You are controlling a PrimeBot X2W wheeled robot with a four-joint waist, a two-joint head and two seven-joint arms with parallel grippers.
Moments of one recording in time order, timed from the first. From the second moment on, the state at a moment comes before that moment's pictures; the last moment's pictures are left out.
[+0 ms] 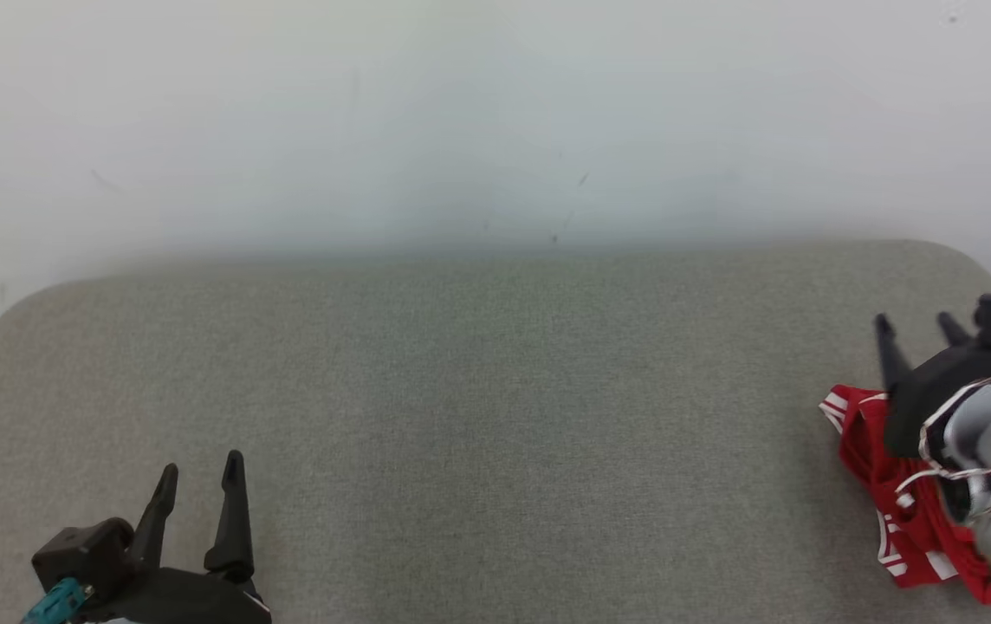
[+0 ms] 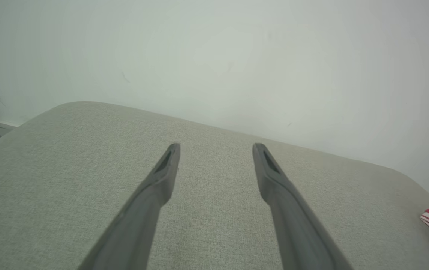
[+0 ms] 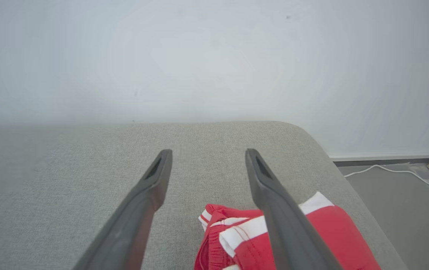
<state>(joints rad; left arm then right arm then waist) -0.07 0.16 -0.21 0.15 -0.41 0.11 -0.10 -0.80 -0.45 0.96 1.06 1.13 -0.04 -0.23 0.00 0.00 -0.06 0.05</state>
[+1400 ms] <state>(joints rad) 0.06 0.15 -0.21 0.12 -0.38 0.12 -0.10 -0.15 -0.35 0.50 0.37 0.74 -0.12 -0.26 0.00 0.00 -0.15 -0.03</state>
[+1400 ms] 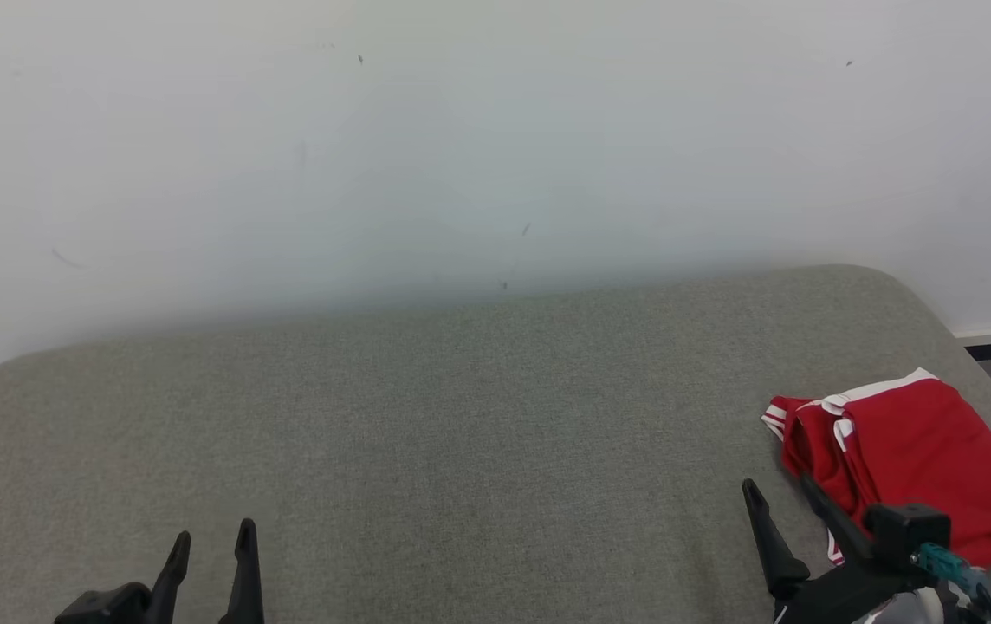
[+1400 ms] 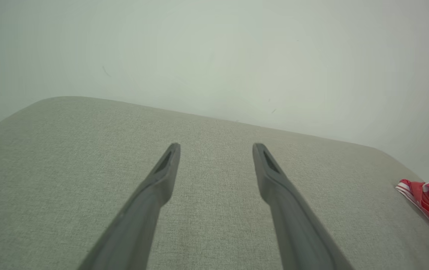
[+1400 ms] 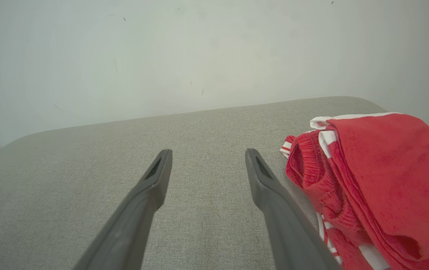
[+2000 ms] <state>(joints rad) 0.03 0.15 -0.21 0.11 -0.37 0.12 -0.06 -0.09 -0.46 0.44 0.18 0.77 -0.12 -0.23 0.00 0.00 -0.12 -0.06</state>
